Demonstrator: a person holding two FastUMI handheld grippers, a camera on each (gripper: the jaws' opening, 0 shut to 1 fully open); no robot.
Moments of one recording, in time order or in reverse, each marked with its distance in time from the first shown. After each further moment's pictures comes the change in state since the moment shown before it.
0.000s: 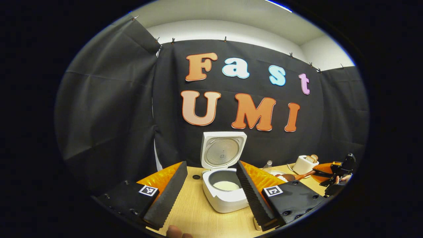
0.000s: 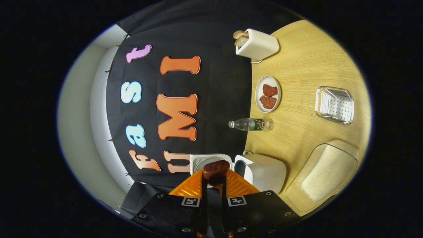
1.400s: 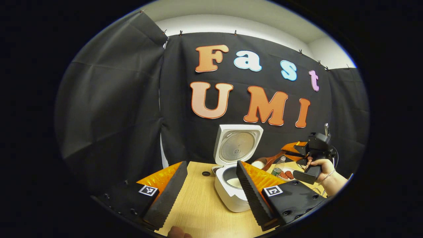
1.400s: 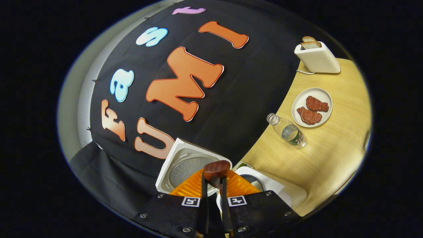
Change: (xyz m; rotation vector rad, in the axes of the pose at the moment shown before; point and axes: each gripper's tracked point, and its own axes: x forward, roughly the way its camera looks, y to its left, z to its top) left arm 0.038 0.057 -0.023 -0.017 0.048 0.044; right arm 0.186 0.041 -0.076 -0.506 0.004 -0.130
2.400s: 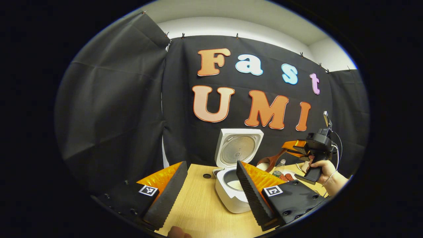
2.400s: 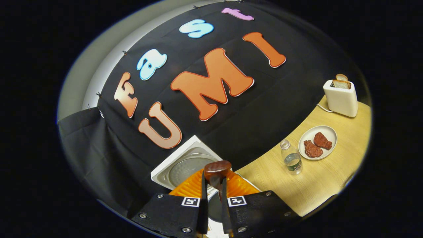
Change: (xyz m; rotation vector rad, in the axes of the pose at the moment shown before) left arm -0.009 0.002 0.008 -0.005 -0.028 0.011; right arm -0.010 0.048 0.014 -0.325 -0.065 0.051
